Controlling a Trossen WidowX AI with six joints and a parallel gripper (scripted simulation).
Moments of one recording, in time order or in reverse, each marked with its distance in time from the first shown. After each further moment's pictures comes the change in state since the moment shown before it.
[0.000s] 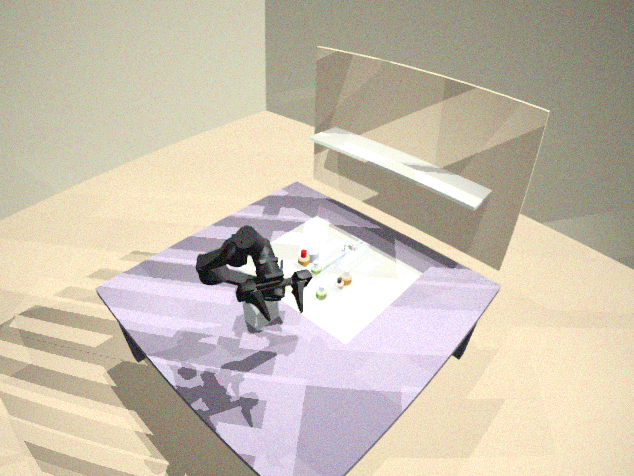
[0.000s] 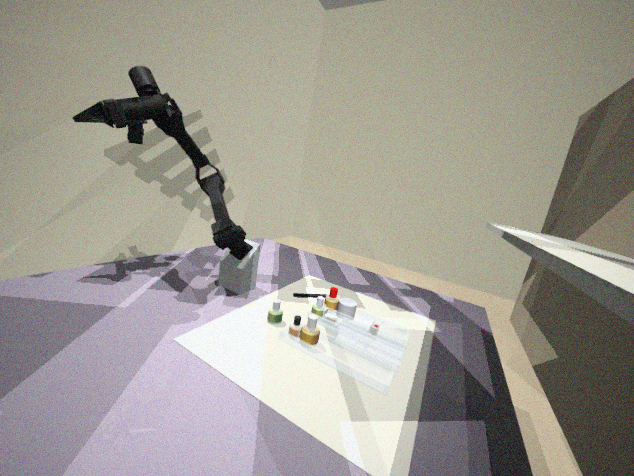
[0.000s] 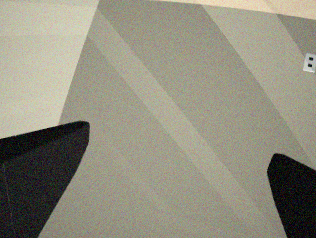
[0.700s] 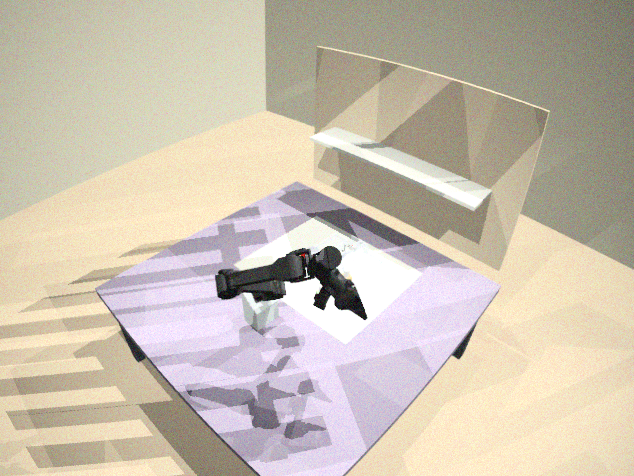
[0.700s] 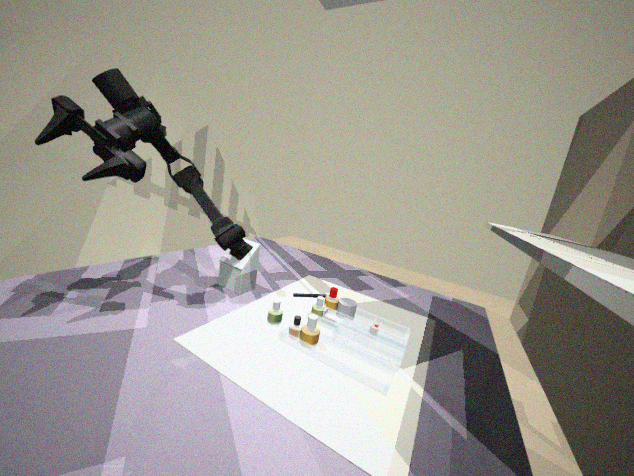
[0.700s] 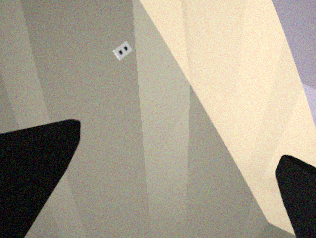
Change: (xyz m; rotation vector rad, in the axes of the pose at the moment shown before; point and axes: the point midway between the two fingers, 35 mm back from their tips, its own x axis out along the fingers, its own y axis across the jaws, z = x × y) arm 0.042 -0.217 0.049 -0.896 0.050 -0.543
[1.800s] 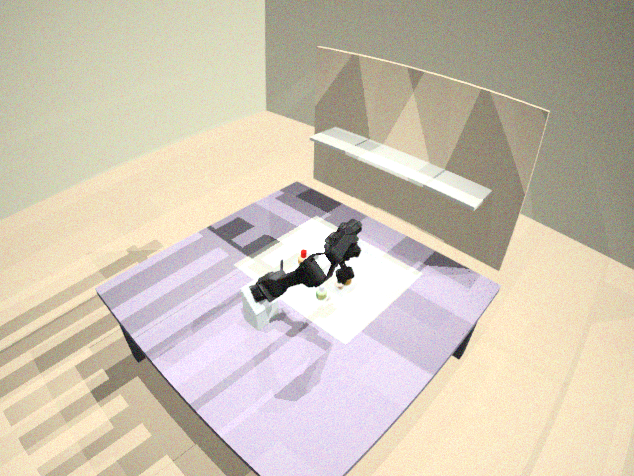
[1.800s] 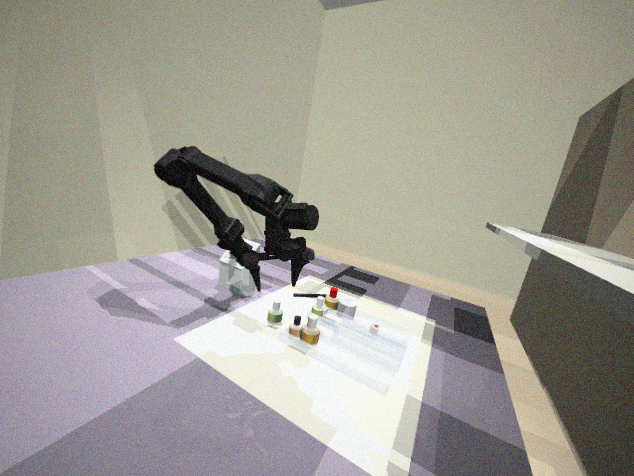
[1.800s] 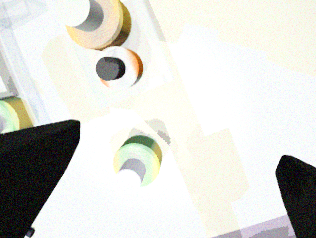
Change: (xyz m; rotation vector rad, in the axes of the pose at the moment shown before) arm -0.067 -0.465 -0.002 -2.786 1.169 -0.809
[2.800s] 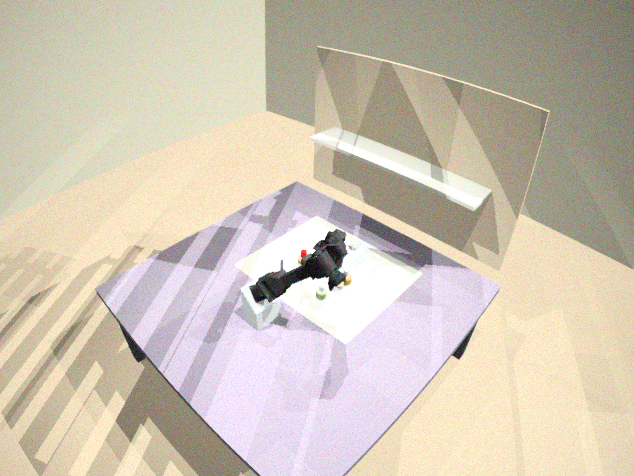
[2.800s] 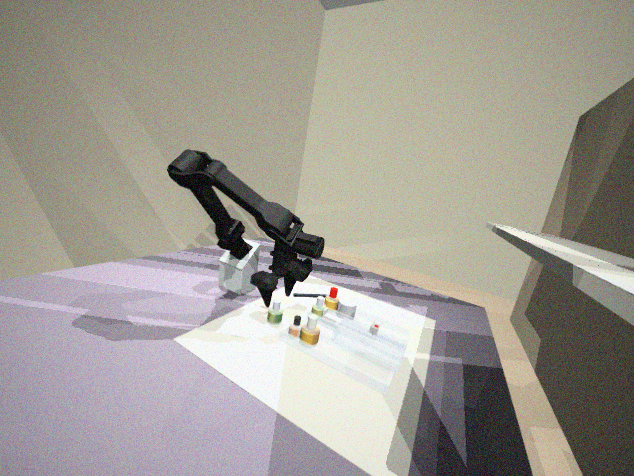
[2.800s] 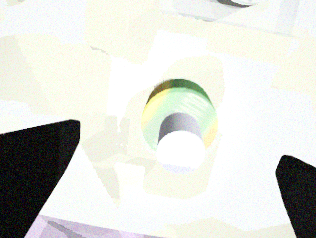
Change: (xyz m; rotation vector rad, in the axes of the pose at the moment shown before) arm 0.064 0.031 -0.063 -0.548 0.152 -0.033
